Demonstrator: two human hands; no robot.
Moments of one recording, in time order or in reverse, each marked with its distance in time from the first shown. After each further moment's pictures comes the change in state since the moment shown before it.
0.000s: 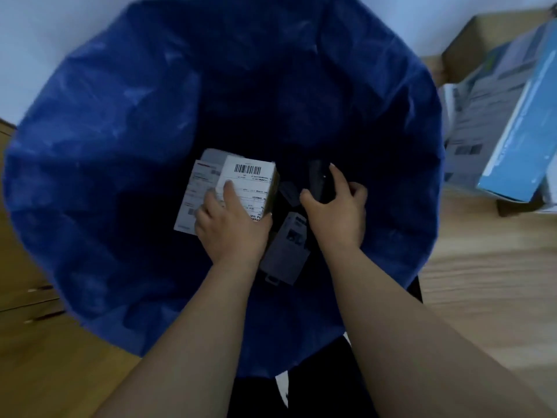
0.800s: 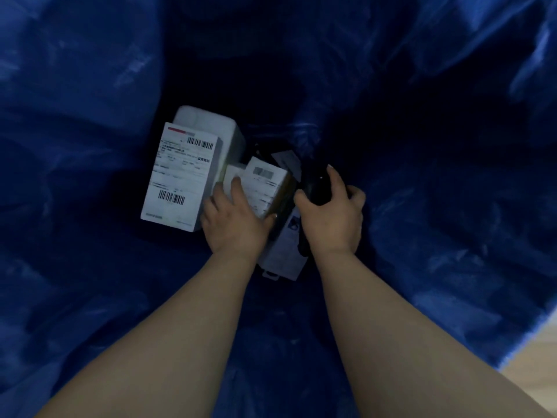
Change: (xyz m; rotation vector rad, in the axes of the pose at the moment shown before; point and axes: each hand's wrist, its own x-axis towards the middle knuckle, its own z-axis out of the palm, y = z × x) left_hand 0.056 -0.032 0.113 0.111 -0.235 0.051; right_hand 0.034 0.053 0.078 -0.089 -0.066 0.152
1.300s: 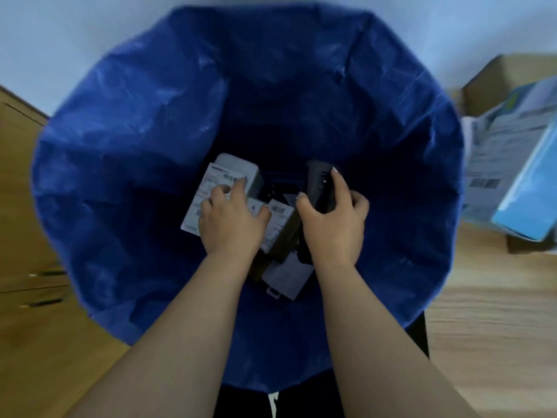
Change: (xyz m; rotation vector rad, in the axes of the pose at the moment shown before) left_hand -0.065 0.013 -0.123 -0.164 0.194 -0.011; right_hand -0.074 -0.068 -0.074 0.151 0.074 -0.230
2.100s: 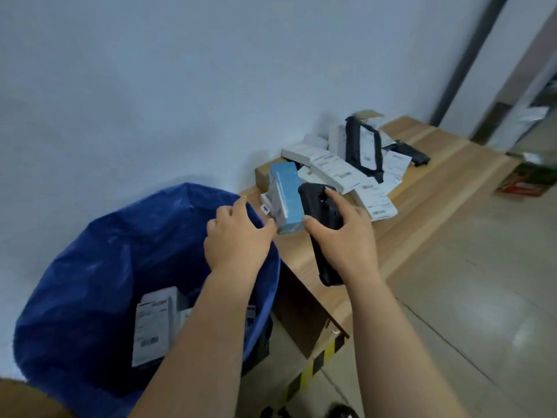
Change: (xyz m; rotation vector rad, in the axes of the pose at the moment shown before) left_hand -0.230 0.127 -0.160 -0.093 0.045 0.737; right_hand -0.221 -0.026 -0.261 0.289 0.524 -0.089
